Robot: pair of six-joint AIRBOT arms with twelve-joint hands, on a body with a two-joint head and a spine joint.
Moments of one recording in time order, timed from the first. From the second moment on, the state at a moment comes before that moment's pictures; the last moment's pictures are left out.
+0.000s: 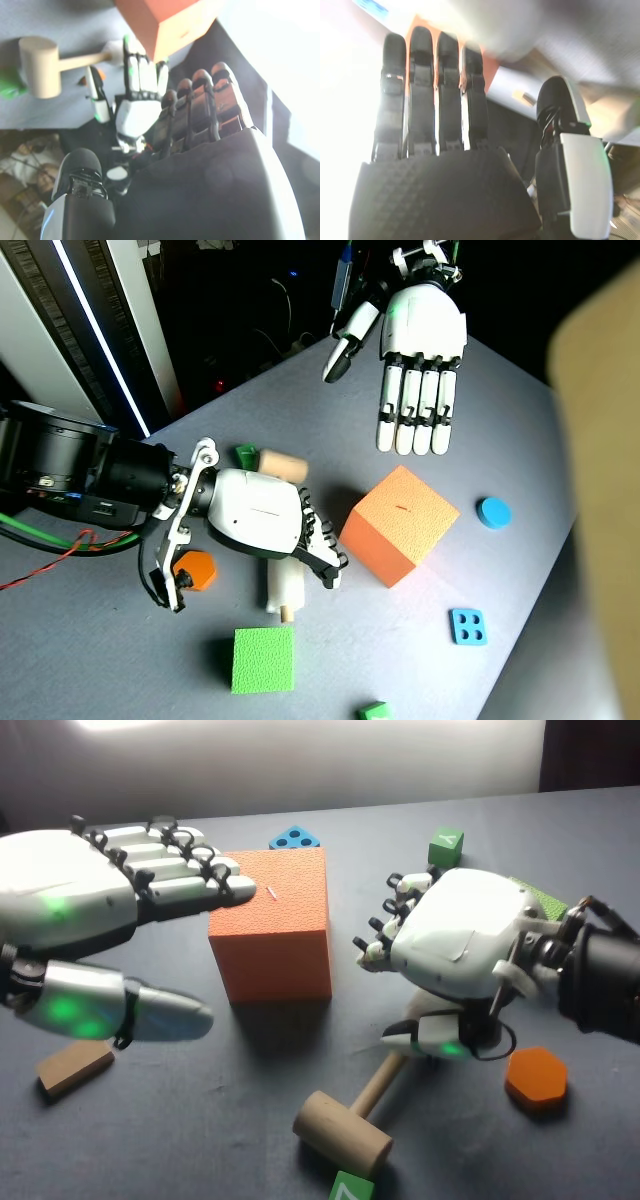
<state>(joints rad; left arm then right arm) 0.51 -0.73 1.01 0.62 -0.52 0.41 -0.42 -1.19 1.00 -2.45 -0.36 1.05</state>
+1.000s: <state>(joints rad) 0.41 -0.73 0.90 0.53 -0.42 0.52 -0.28 -0.71 0.72 -2.47 -0.08 1.31</state>
